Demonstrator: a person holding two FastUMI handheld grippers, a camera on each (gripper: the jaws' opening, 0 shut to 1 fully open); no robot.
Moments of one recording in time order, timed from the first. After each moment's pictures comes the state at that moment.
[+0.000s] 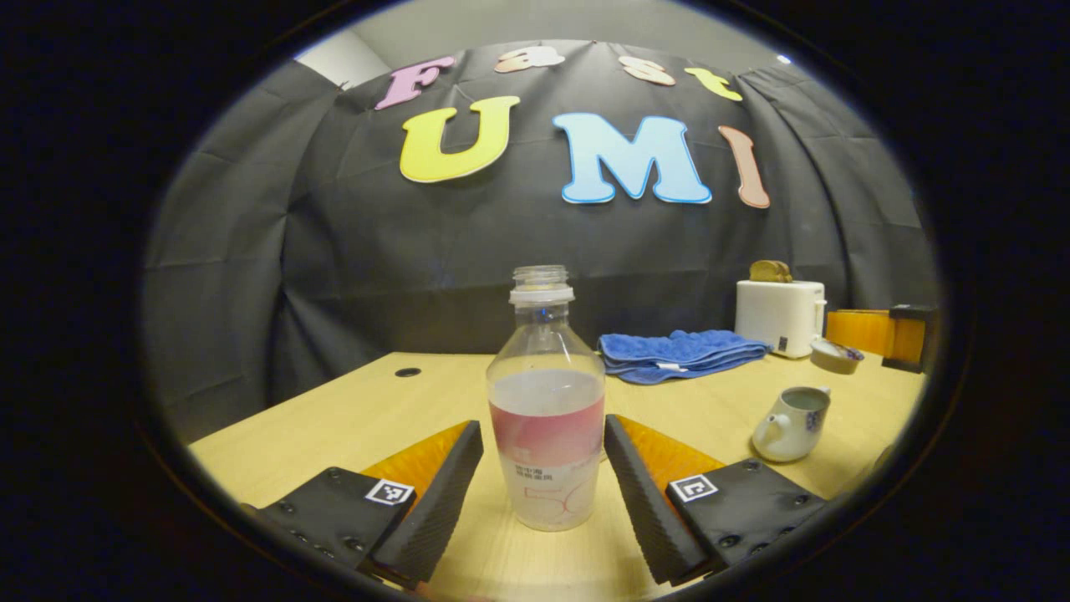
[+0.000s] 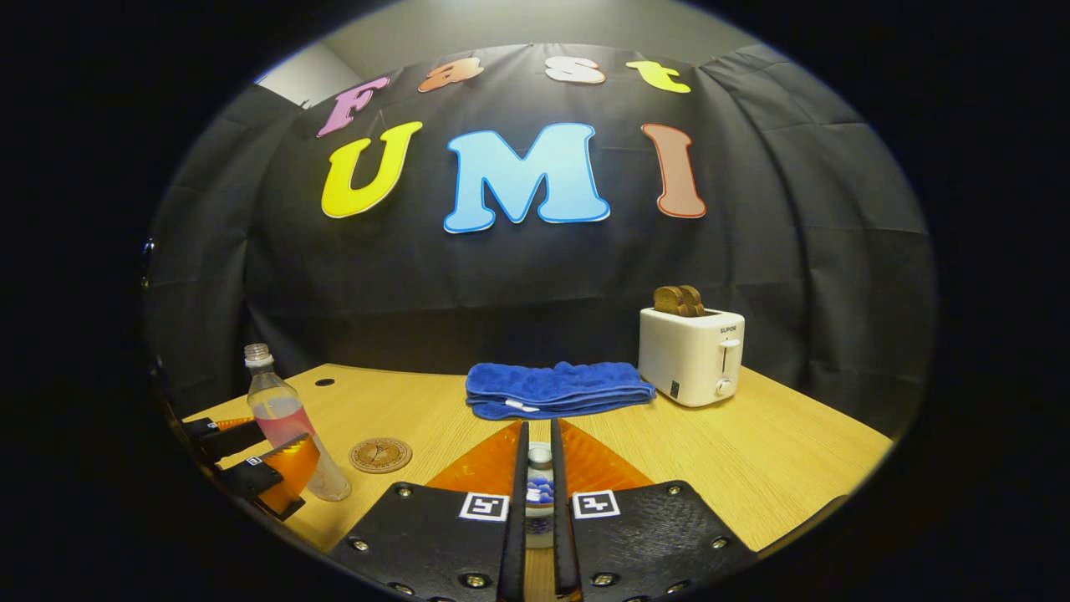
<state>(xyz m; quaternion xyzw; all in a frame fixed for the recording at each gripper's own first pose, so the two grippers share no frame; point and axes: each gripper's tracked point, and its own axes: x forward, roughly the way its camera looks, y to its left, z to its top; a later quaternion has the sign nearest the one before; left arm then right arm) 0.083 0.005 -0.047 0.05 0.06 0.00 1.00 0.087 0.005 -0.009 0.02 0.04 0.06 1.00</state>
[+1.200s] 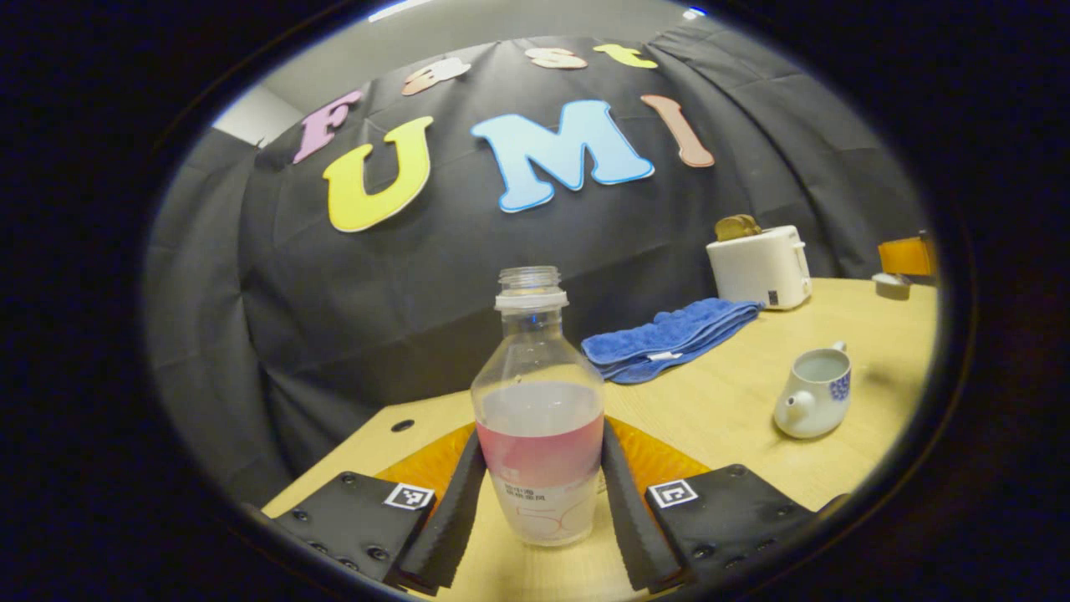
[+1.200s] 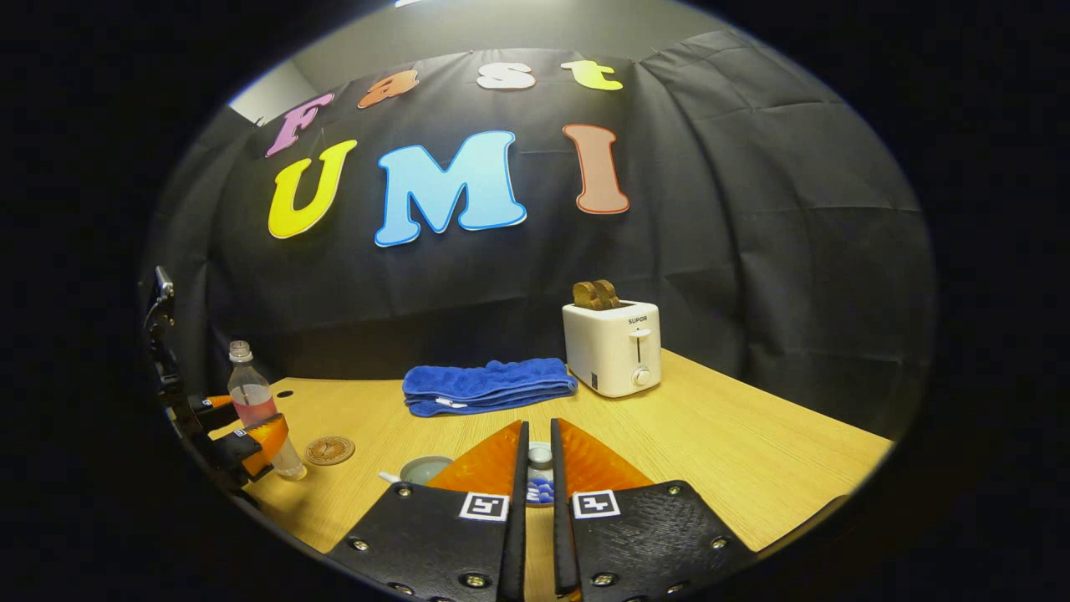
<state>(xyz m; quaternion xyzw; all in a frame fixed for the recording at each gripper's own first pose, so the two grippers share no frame) 0.125 -0.024 -0.022 0.20 0.04 -0.05 0.98 0.059 -0.093 -0.016 0.06 0.04 -0.02 1.00</state>
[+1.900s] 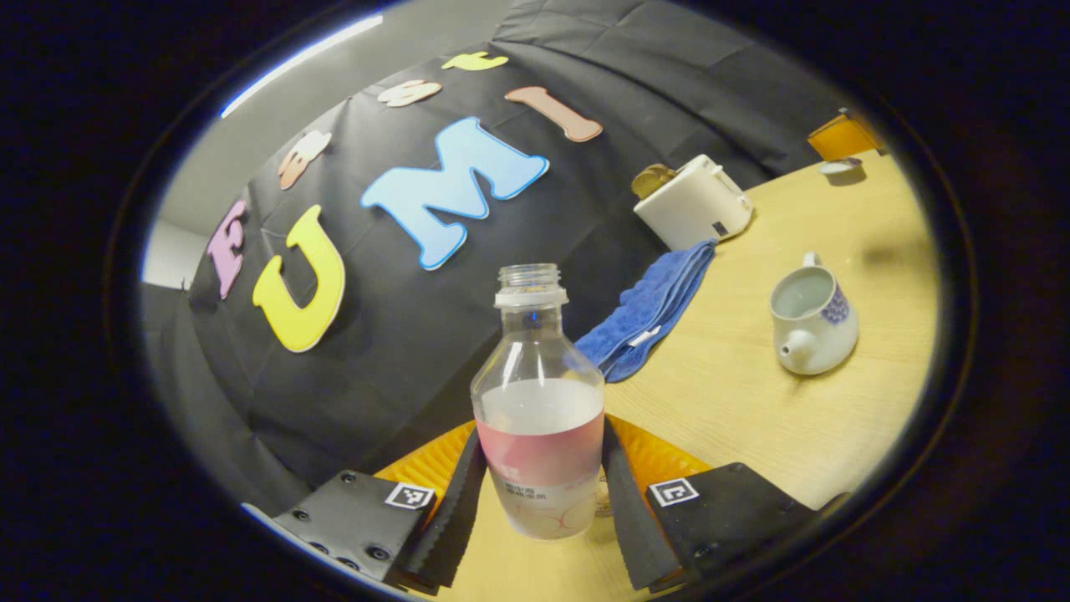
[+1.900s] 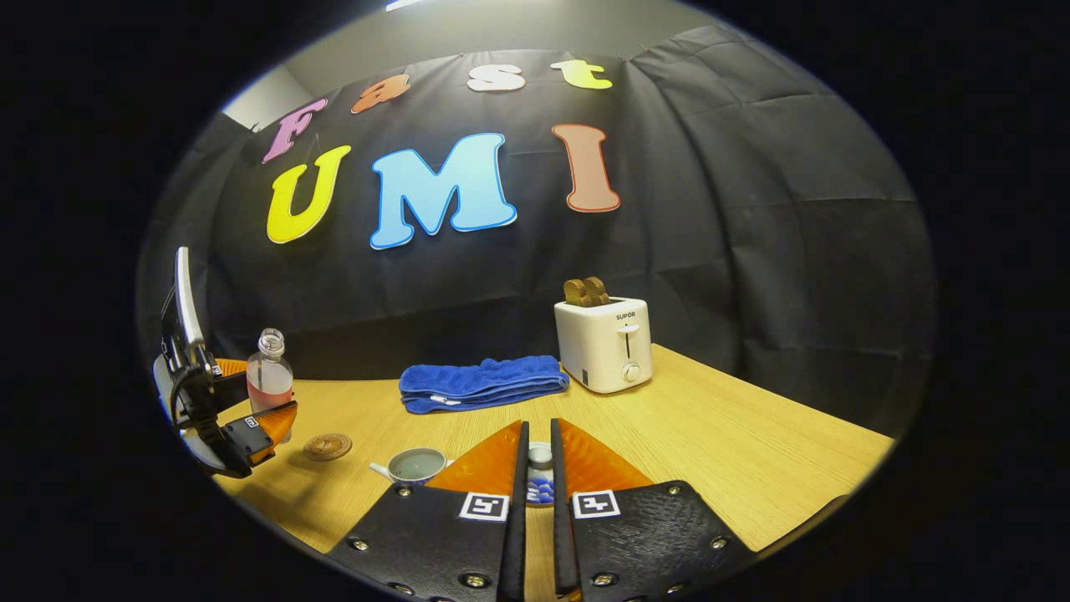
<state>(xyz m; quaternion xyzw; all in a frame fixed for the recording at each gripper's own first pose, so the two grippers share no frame) 0.135 -0.066 -0.004 0.42 0.01 -0.11 0.90 0.052 -0.108 -0.024 0.07 0.04 -0.02 1.00</state>
